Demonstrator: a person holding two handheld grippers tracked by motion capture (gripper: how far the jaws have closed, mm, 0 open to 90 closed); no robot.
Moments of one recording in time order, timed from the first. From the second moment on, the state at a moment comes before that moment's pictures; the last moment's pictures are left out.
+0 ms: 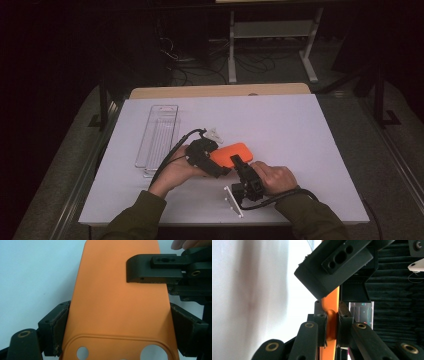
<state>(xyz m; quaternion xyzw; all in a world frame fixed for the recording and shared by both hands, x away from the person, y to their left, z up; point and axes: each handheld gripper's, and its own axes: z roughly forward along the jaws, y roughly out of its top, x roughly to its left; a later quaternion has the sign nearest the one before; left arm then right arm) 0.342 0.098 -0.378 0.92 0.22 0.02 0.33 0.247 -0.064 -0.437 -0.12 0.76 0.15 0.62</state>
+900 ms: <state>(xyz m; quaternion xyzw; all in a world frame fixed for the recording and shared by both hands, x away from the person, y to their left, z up) 0.339 0.105 -0.373 0.91 0.20 0.01 0.37 0.245 -0.065 -0.434 -0.12 0.76 0.16 0.62</state>
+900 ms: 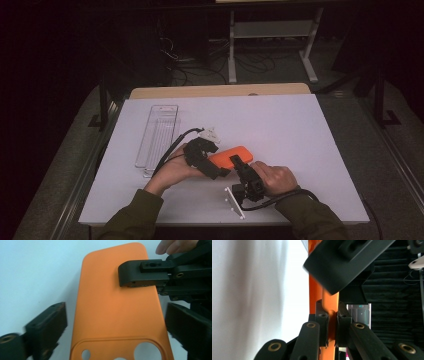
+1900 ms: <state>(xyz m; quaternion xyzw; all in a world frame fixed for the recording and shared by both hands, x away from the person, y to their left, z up) 0.348 0.150 -0.368 0.91 0.22 0.03 0.36 0.267 -0.089 -0.433 -0.07 0.78 0.14 0.60</state>
